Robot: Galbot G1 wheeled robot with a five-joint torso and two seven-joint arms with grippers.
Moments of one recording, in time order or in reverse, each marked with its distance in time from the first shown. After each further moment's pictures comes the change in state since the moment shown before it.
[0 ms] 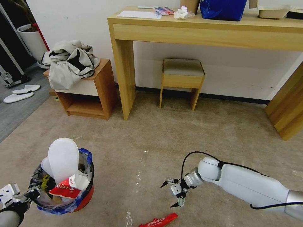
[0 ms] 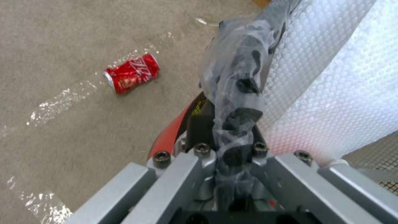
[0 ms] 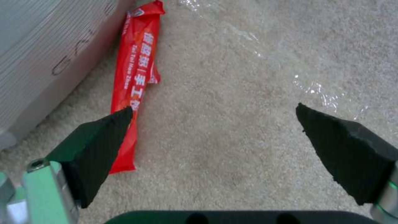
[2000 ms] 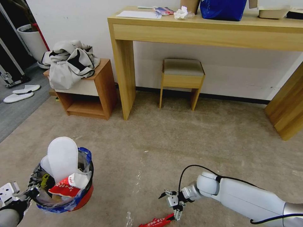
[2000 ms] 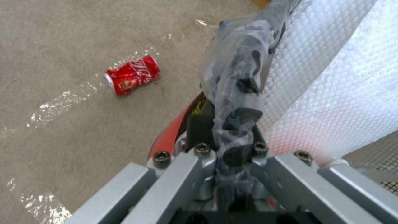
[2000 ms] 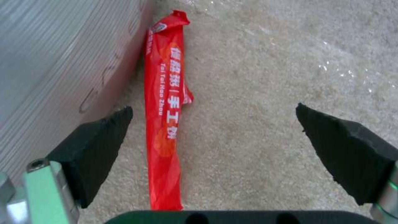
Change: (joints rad) left arm -0.008 0.005 -0.001 0.002 -0.006 0.004 -0.010; right arm -0.115 -0.004 -0.003 -0.014 0.056 -0.034 0.094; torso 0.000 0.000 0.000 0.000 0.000
